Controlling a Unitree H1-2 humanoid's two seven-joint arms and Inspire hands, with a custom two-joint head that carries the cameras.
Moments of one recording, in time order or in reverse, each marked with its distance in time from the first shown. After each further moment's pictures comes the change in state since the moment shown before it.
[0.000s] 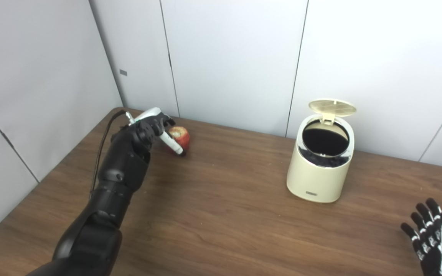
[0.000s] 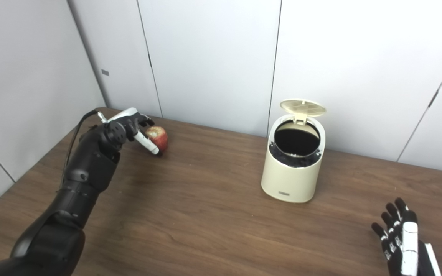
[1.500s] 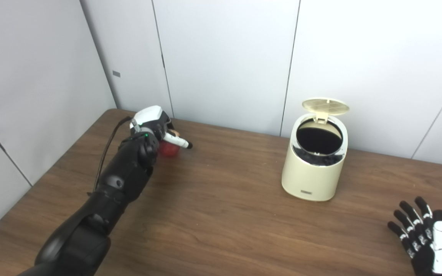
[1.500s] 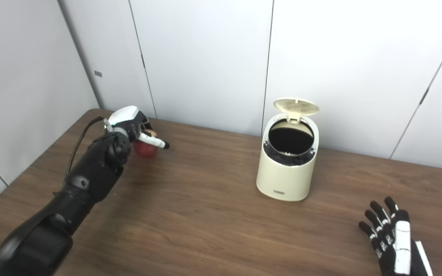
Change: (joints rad) left arm 0.002 0.051 -0.252 0.052 -0.111 -0.003 0.325; right arm 0.006 -0.015 -0.002 0.024 0.057 -0.006 0.032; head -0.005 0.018
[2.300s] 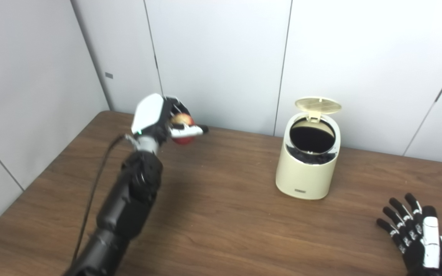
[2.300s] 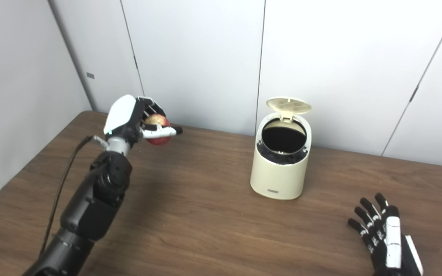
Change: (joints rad) left arm 0.254 -0.212 0.137 -0.433 -0.155 -0.176 0.326; right arm -0.014 0.001 0.000 0.057 -0.017 -0.054 0.006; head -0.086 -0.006
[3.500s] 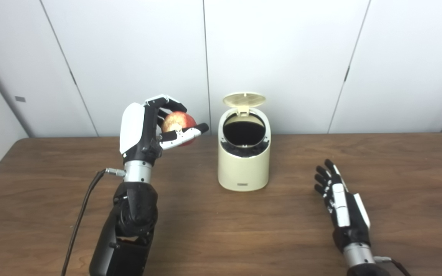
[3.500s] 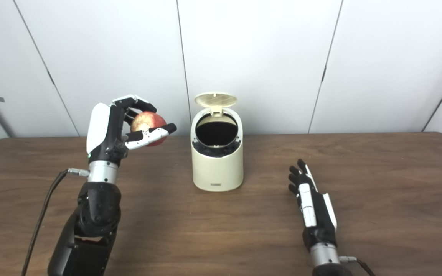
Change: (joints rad) left arm -0.055 -0.213 -0.067 -0.121 -0.015 -0.155 0.096; right arm -0.036 0.068 0.079 0.121 -0.220 -0.213 -0.107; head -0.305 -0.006
